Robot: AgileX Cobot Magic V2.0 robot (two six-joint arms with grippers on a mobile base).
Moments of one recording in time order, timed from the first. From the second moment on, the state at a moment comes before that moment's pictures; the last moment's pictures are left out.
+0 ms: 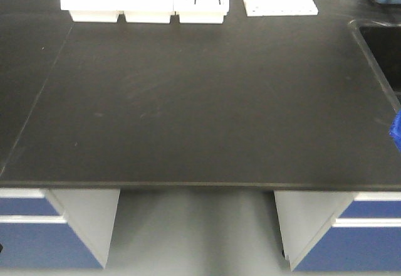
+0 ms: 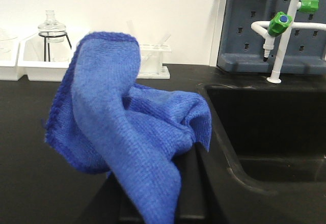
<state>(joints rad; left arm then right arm) -0.04 -0.01 0.03 0.14 0.28 -0.18 -0.10 0.18 -0.20 0.10 0.22 -0.15</state>
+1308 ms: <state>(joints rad) -0.04 -0.01 0.03 0.14 0.28 -0.18 -0.10 0.18 -0.20 0.11 0.22 -0.15</state>
